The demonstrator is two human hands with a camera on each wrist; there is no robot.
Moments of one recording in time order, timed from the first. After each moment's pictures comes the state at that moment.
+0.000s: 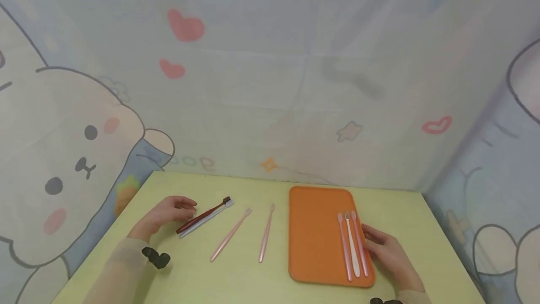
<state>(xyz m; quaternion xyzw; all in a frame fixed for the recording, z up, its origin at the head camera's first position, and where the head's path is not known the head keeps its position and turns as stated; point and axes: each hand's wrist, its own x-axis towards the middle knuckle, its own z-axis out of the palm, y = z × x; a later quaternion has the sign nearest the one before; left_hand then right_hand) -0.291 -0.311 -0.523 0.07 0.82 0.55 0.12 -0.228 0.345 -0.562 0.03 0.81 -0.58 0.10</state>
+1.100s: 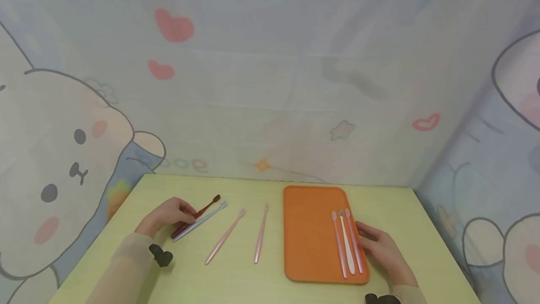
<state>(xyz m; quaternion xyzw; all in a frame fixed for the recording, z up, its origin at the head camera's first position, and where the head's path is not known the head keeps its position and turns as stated) -0.304 -0.282 -0.514 0.04 0.91 0.39 0.13 -0.227 0.344 -0.563 0.03 0.82 -0.57 0.09</state>
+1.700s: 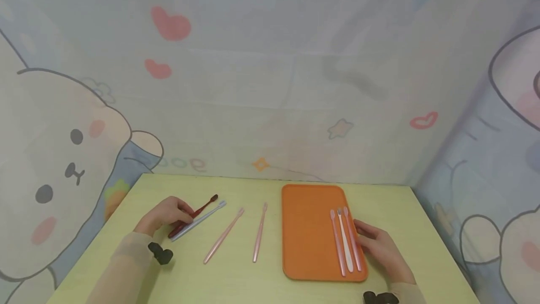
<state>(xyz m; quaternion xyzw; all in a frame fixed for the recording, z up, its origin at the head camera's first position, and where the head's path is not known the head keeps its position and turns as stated) -0.307 -0.284 -0.519 0.01 0.90 0.41 0.13 -0.230 0.349 -0.567 0.02 0.82 -0.57 0.09</state>
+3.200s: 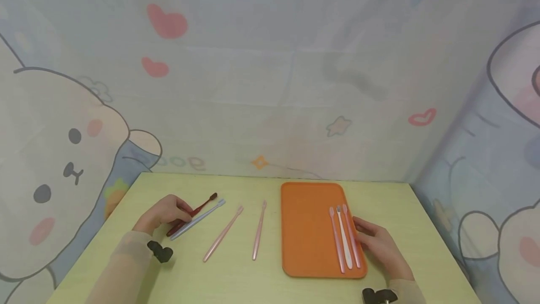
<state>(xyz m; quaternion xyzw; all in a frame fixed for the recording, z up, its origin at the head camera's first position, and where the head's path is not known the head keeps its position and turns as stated) -0.305 -0.281 -0.512 0.01 0.91 0.39 0.14 -0.228 0.348 -0.567 0.01 0.81 -0.58 0.09</state>
